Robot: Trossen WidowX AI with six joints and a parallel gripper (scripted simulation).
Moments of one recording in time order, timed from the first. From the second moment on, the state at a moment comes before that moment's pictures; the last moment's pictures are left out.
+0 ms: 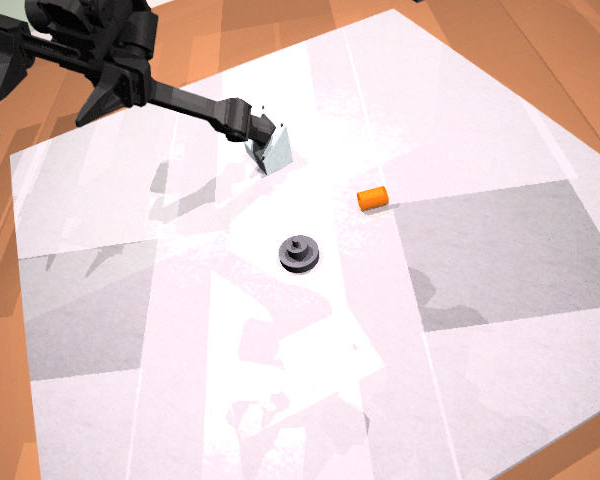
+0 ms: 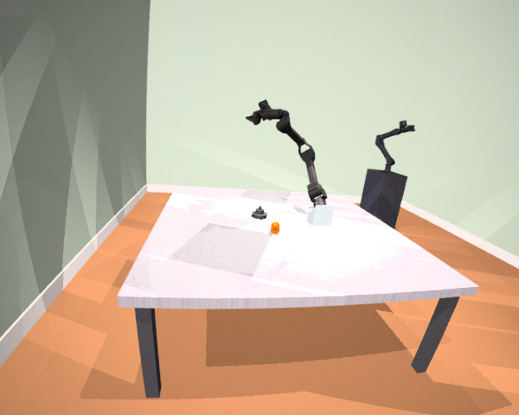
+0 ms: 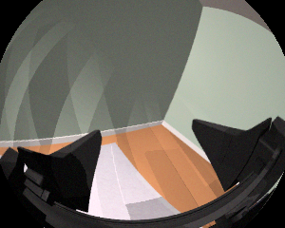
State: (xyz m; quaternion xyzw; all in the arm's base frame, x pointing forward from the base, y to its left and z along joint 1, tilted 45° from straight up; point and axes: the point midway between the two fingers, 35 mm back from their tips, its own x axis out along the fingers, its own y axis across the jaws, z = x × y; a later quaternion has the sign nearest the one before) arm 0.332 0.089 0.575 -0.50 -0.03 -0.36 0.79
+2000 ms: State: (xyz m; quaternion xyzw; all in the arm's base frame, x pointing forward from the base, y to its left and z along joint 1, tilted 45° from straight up) arm 0.301 0.095 -0.080 -0.61 0.67 0.17 0.39
